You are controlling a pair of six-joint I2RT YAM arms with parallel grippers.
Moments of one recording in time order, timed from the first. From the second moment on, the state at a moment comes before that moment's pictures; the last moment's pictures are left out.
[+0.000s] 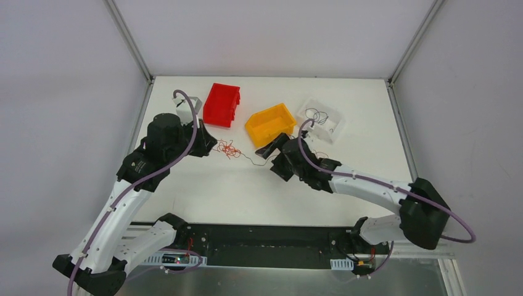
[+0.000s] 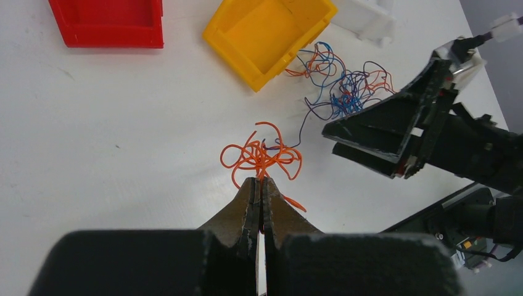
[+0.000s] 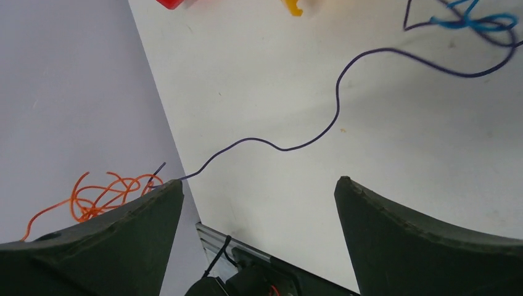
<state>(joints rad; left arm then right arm) -0.45 0.85 1.10 -0.71 0.05 -0.33 0.92 1.28 0.79 -0.12 0.23 1.39</state>
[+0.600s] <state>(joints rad) -0.45 0.75 1.01 -0.72 0.08 -0.31 1.01 1.65 0.87 0.23 0.25 1.91</state>
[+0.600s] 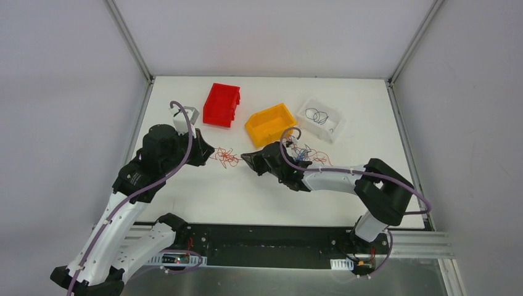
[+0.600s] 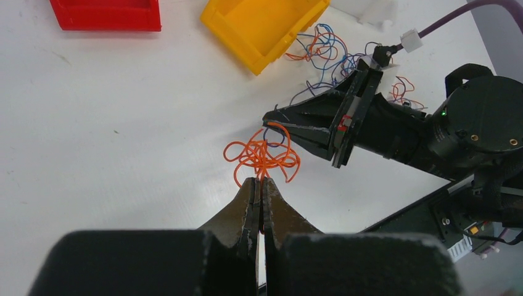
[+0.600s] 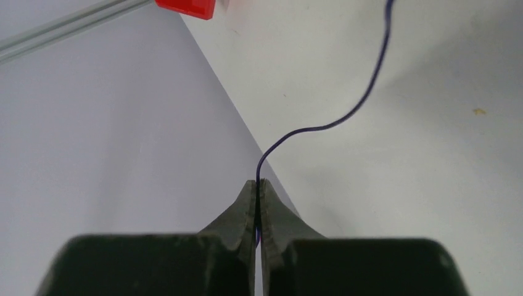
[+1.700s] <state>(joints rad) -0.45 1.08 1.13 -0.70 -0.11 -0.32 0.75 1.03 0.47 -0.05 0.62 0.91</state>
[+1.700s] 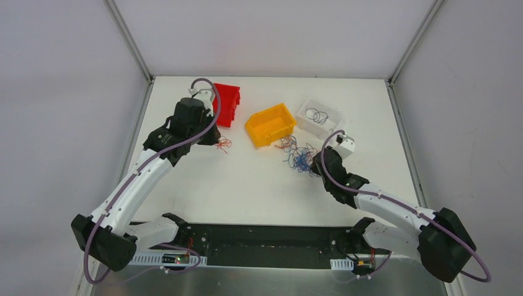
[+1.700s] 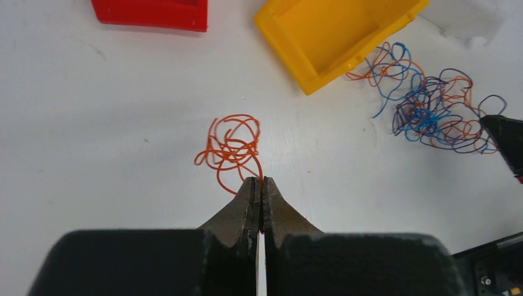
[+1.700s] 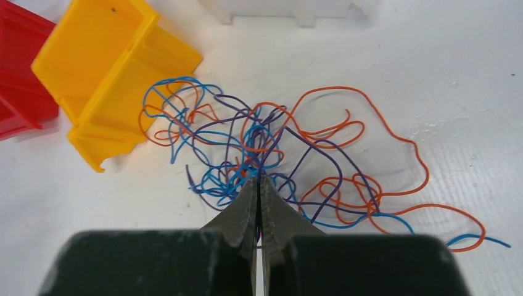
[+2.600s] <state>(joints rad) -0.49 1.64 1.42 -0.41 0.15 -0.43 0.67 1.10 0.44 -0.05 0.58 0.88</state>
